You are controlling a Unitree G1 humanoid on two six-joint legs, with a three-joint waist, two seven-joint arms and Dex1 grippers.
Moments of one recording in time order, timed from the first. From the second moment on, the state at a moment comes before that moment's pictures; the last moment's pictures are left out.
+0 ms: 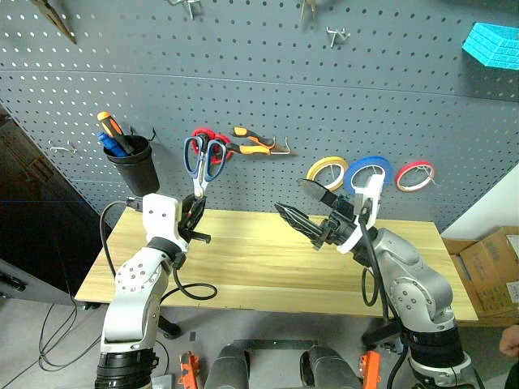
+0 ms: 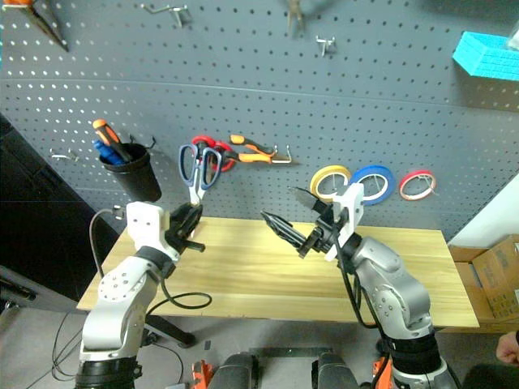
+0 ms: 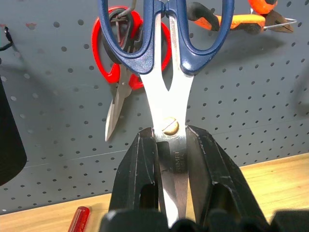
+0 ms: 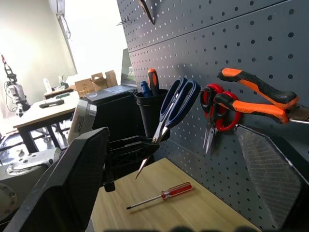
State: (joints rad) left arm -0.10 0.32 0.16 -0.27 -0.20 0.31 -0.31; right arm -0.26 -0.22 0.08 -0.41 0.60 0.48 0.60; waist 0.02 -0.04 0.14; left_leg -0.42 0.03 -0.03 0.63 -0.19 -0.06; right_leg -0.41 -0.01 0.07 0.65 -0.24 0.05
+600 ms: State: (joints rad) left arm -0.30 0.38 0.13 0.05 -0.14 0.25 -0.36; right arm -0.26 -0.22 0.08 -0.41 0.60 0.48 0.59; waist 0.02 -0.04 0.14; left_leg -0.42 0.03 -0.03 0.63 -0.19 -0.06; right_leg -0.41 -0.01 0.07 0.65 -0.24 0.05
